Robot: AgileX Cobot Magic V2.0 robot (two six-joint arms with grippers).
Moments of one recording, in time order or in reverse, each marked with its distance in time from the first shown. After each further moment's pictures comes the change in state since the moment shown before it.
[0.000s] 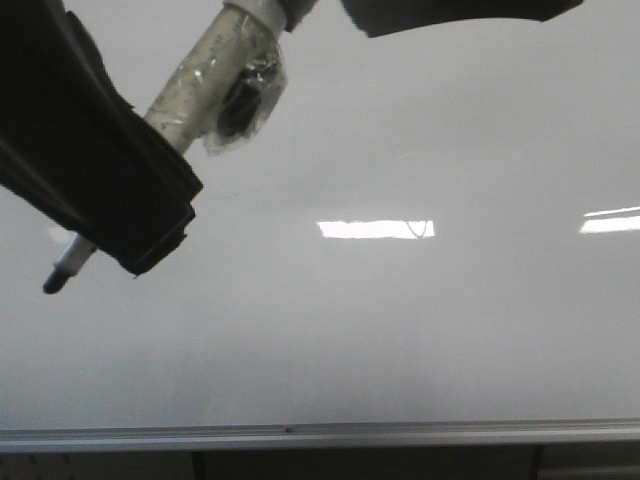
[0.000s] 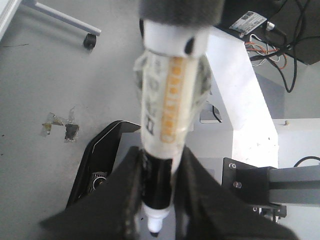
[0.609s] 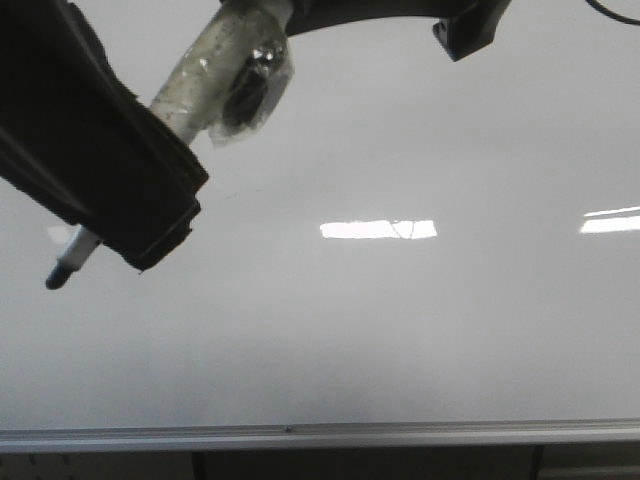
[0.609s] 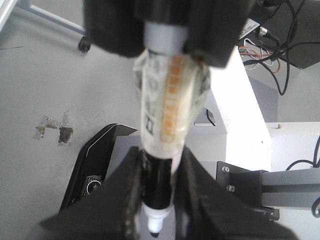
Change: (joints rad) left arm 0.000 0.000 0.000 -0.019 0.010 0.000; right arm 0.110 0.068 -0.022 0.008 -0.072 -0.015
